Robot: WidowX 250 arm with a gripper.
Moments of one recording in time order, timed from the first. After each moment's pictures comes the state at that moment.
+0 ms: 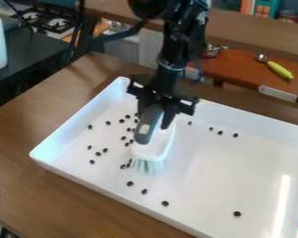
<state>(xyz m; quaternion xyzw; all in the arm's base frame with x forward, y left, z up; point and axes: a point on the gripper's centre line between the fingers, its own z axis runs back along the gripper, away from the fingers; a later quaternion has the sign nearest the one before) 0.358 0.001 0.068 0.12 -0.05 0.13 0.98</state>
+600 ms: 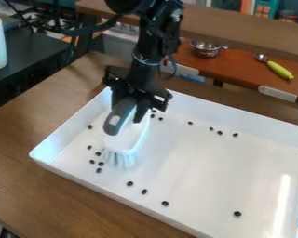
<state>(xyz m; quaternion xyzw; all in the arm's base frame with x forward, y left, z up) 0.350 0.038 0.076 0.16 -0.05 0.11 0.98</state>
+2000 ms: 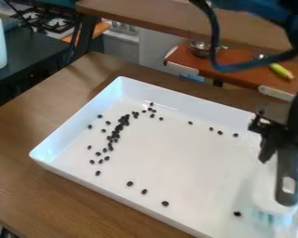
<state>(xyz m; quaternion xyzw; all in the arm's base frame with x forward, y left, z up) 0.343 -0.197 0.095 0.07 -0.12 0.11 0.98</state>
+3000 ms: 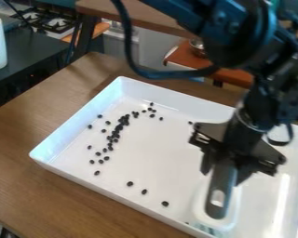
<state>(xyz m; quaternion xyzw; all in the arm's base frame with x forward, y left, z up) 0.313 -0.129 0.071 0.11 -0.10 0.10 0.98</state>
